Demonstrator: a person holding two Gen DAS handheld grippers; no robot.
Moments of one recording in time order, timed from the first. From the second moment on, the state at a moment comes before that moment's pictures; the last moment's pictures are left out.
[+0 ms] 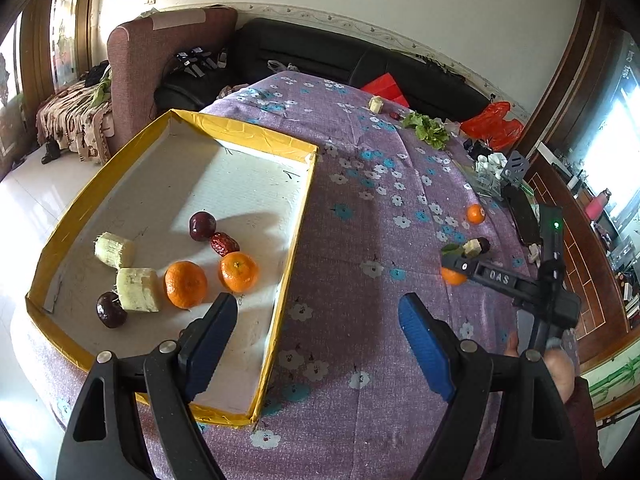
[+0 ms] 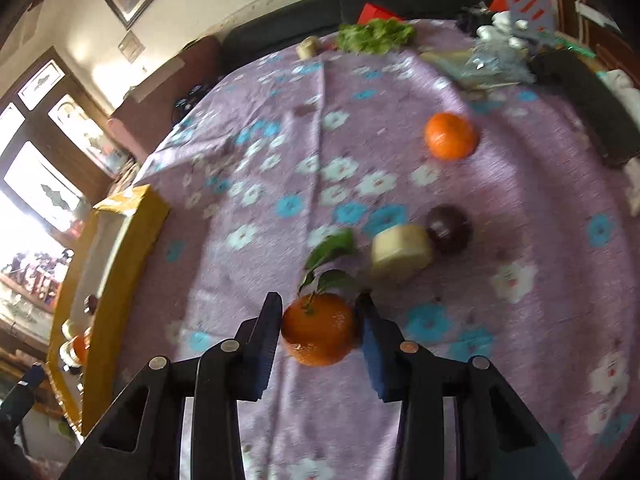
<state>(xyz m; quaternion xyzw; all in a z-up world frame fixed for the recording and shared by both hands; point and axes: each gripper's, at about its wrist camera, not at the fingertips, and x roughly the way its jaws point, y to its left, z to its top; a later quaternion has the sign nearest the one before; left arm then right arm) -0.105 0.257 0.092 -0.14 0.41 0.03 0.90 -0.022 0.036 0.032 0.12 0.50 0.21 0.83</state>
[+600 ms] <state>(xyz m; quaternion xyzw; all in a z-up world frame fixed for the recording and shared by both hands) -0.086 0.233 0.058 -0.13 0.44 -0.03 0.89 -0.011 -0.018 0.052 0.12 0.45 0.15 0.87</state>
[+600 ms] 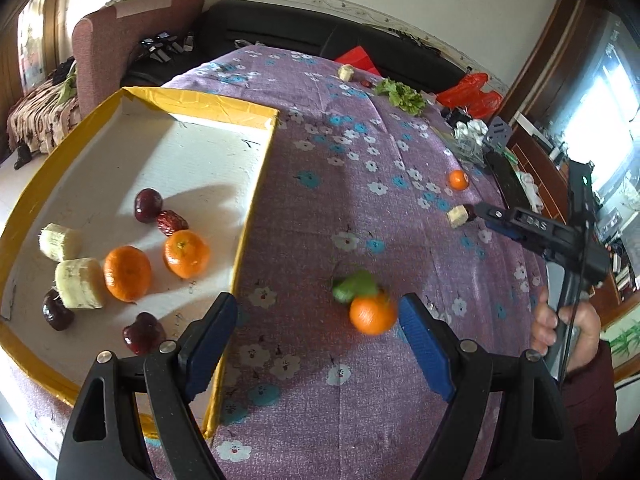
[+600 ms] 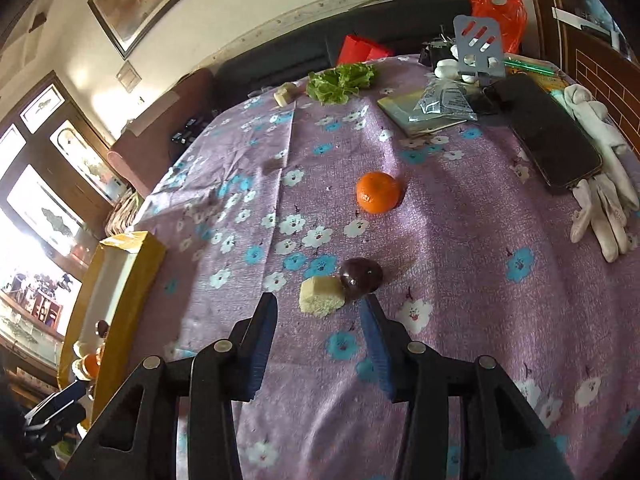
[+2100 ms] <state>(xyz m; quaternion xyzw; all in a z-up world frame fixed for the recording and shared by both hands) -0.051 0.175 0.007 0.03 0.45 -0.05 0.89 0.007 -0.009 0.030 0.12 0.45 0.11 0.88</state>
